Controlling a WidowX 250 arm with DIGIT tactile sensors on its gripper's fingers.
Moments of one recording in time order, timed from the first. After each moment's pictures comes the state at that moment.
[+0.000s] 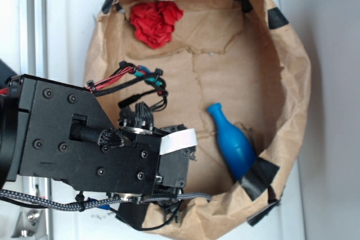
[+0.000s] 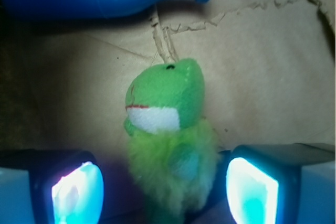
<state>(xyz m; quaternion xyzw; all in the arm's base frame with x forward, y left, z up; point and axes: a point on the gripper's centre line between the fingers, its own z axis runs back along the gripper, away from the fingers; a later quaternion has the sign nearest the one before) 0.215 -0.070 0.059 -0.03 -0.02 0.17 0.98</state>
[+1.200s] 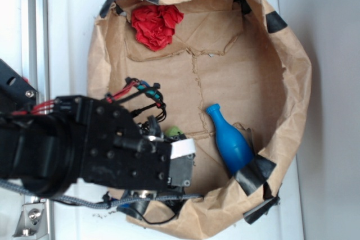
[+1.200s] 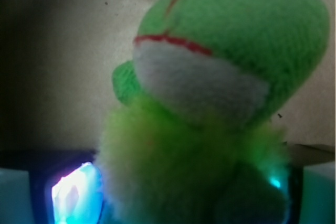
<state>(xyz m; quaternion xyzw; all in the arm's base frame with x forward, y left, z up) 0.217 -0.080 0.019 -0.03 0.00 0.17 0.98</state>
